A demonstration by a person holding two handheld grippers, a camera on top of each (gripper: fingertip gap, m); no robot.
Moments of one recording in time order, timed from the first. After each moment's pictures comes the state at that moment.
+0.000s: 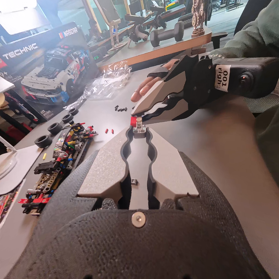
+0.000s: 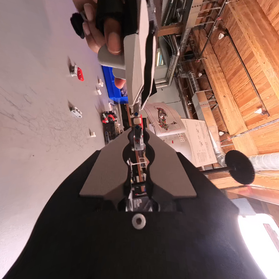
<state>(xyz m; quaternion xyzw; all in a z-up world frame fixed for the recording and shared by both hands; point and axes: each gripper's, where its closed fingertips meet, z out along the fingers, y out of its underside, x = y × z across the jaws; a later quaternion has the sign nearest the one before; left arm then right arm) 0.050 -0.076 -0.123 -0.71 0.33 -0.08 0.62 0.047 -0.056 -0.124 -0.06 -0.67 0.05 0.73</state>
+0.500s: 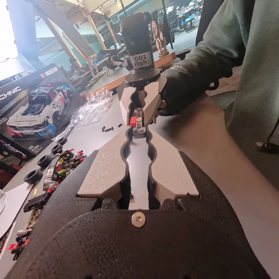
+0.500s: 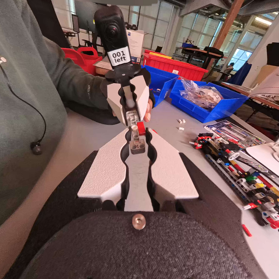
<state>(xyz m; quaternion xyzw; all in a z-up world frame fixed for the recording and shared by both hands) 0.076 -0.098 -0.116 -0.63 0.42 -0.12 0.64 0.067 -0.092 -0.119 -0.28 -0.68 0.56 0.38</state>
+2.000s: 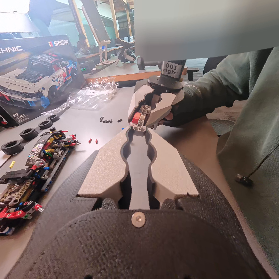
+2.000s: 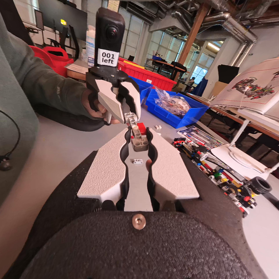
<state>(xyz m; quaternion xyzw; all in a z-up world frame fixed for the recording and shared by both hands) 0.063 -0.090 -0.104 -0.69 0.30 -0.19 0.63 0.062 -0.082 -0.105 -0.30 -0.64 0.53 0.47</state>
